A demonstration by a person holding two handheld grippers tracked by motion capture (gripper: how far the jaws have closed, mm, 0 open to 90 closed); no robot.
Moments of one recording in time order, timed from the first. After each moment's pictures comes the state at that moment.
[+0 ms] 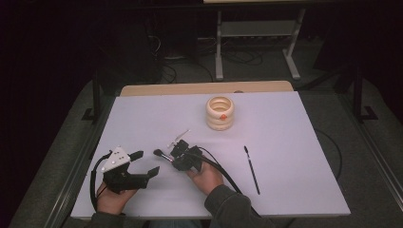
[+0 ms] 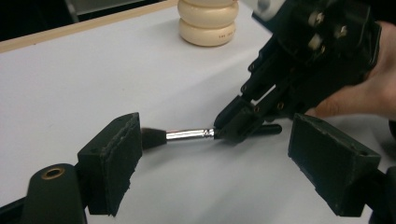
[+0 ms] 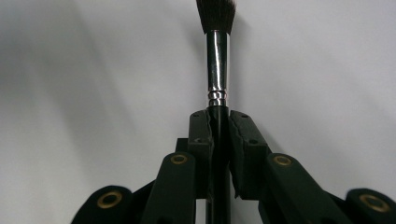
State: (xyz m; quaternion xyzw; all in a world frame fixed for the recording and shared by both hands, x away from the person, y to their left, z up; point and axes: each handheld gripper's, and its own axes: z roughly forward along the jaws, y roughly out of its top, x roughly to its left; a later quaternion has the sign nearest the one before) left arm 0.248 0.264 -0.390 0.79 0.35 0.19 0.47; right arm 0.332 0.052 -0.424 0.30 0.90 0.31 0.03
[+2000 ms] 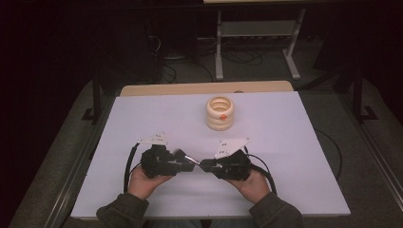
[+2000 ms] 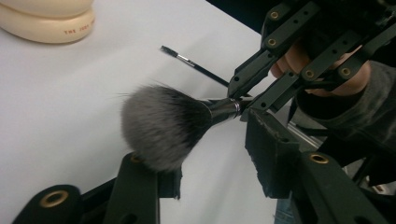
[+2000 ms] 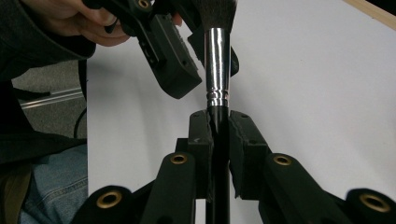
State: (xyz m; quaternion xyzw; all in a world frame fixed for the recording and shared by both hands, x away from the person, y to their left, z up) left arm 0.296 0.186 -0.380 0.82 0.28 -0.07 0.50; right arm 0.278 -0.072 -0.375 0.16 0.87 0.45 0.07
